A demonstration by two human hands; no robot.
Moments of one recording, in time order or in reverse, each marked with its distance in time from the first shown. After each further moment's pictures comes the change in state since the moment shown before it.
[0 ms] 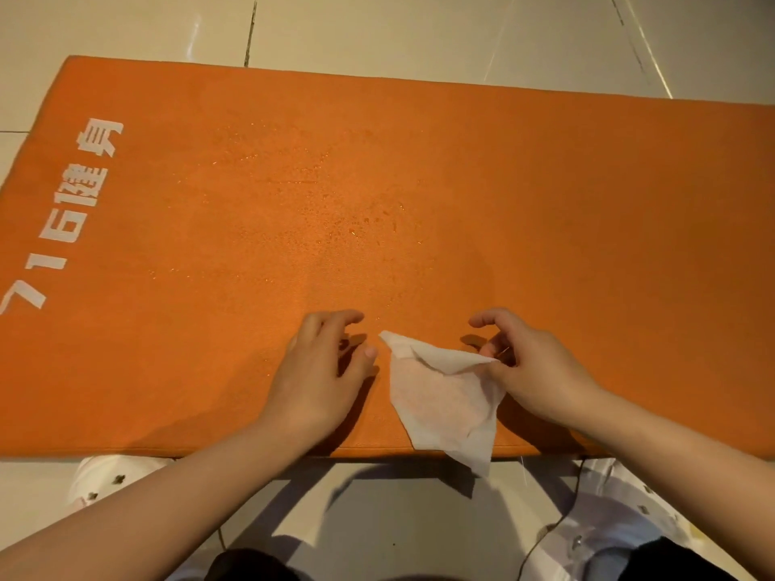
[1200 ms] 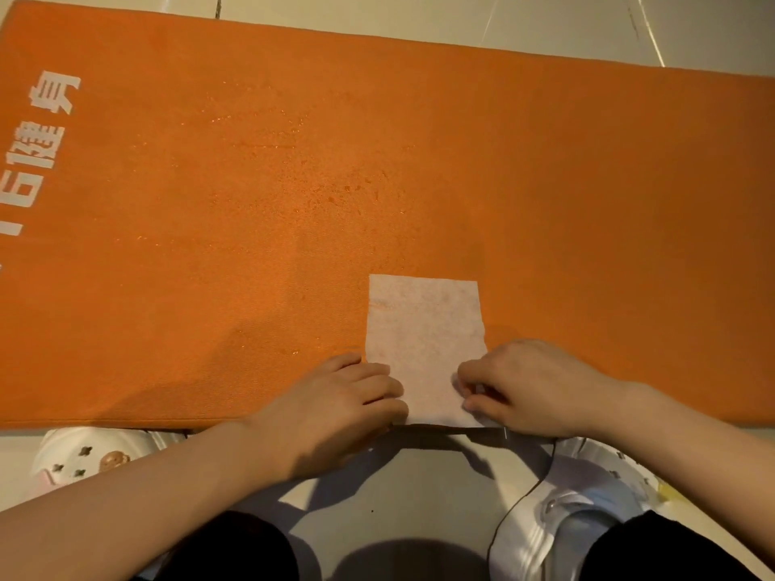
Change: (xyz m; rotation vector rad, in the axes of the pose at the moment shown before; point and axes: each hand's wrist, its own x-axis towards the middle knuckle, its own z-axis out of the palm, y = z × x) left_hand -0.024 -0.016 0.026 0.460 -0.278 0.934; right_hand -0.027 0.007 -0.005 -0.653 -0.345 -0.360
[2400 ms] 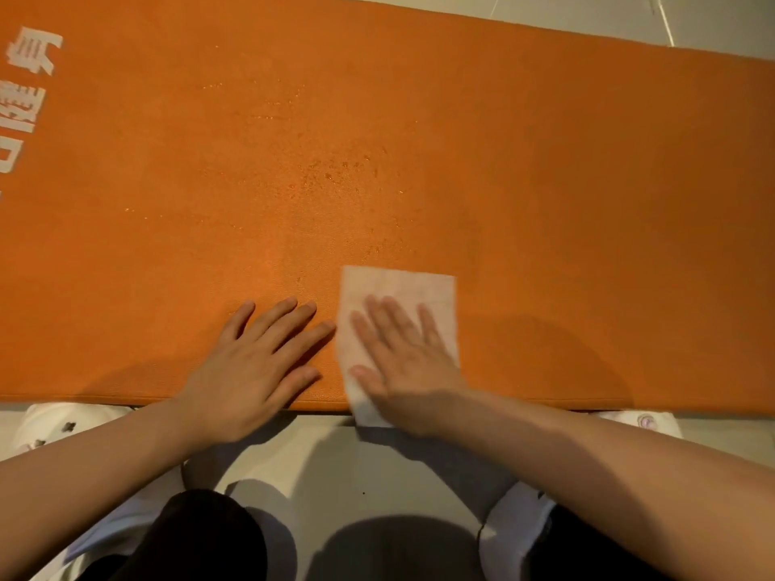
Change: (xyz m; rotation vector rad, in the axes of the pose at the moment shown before) left_hand -0.056 -0.037 0.015 0.088 -0.083 -0.489; right_hand 0.083 -0.054 0.074 0.087 0.166 0.144
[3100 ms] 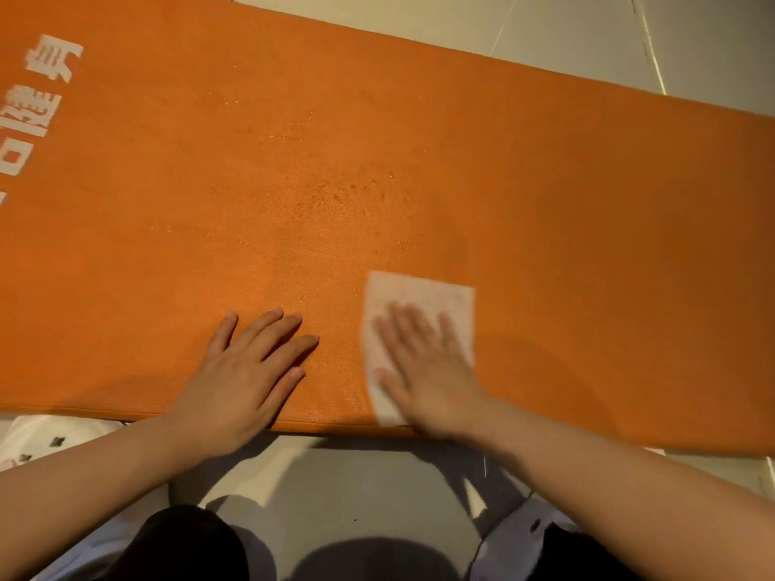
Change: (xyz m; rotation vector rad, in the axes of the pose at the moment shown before) left_hand -0.001 -0.009 0.004 -0.058 0.108 -0.092; right_hand 0.007 0.027 -0.012 -0.029 -0.008 0.024
